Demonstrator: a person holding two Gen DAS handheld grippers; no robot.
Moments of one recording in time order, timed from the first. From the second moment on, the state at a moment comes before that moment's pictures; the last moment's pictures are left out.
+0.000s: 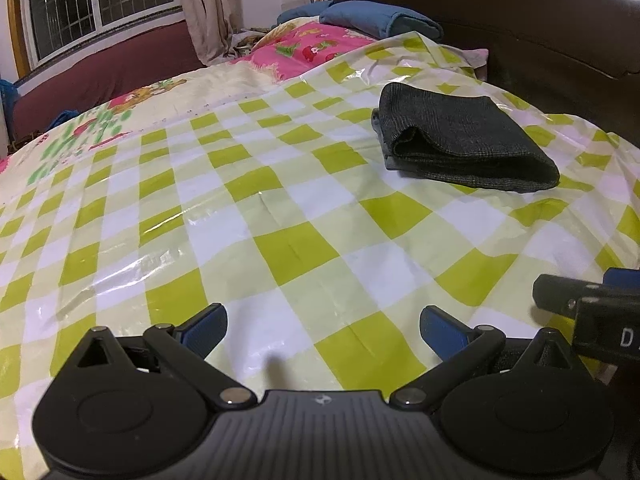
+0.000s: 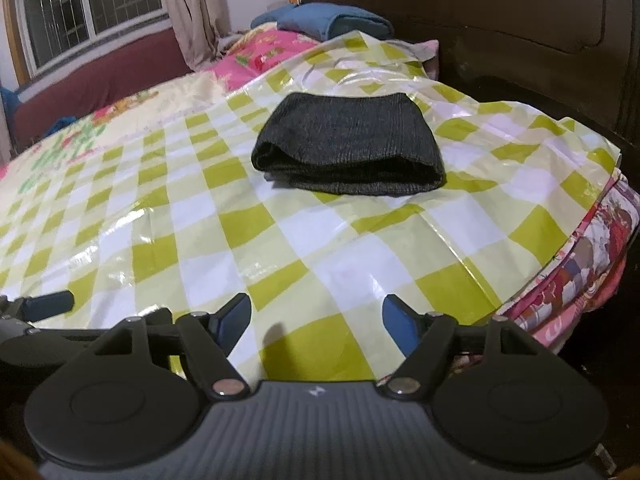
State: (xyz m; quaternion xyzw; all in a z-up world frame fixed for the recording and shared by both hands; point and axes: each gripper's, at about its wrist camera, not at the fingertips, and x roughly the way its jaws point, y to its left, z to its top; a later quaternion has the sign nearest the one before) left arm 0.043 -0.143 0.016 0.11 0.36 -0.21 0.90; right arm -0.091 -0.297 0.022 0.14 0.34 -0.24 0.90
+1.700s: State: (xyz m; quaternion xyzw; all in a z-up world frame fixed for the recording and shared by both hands) left arm 0.038 -0.143 0.016 0.13 0.34 -0.21 0.91; right arm -0.088 -0.296 0.021 0.13 0.35 -0.24 0.90
